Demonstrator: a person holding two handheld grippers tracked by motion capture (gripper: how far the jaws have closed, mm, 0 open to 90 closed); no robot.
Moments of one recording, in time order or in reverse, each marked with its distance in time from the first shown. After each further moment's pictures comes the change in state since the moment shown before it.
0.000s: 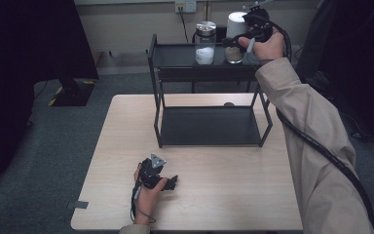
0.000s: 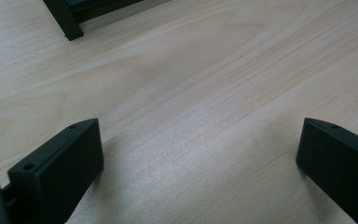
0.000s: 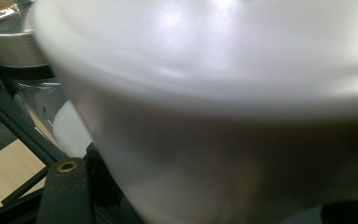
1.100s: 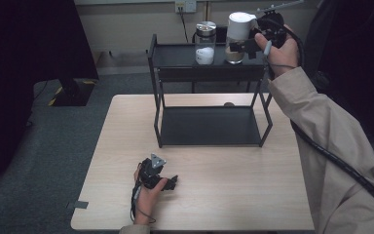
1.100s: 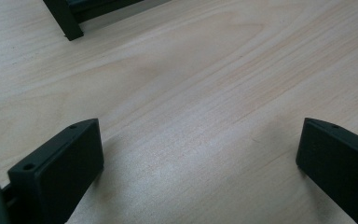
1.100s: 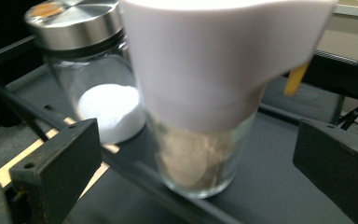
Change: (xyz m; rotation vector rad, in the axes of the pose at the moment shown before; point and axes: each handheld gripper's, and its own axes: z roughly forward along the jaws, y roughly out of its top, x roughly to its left) left arm 0.000 0.000 0.000 0.001 0.000 0.000; right arm 0.012 -0.026 -0.041 -0.048 -0.026 0.062
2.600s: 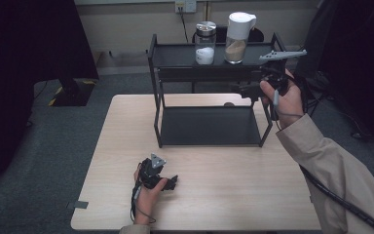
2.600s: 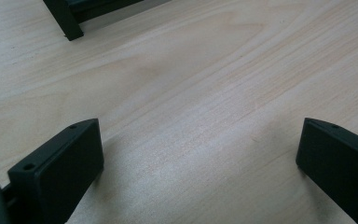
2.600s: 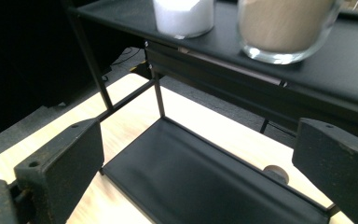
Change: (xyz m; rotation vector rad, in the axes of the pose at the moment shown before) left arm 0.000 -0.001 0.000 -0.003 0.001 0.000; right arm 0.013 -0.099 -0.022 -0.026 0.127 -0.032
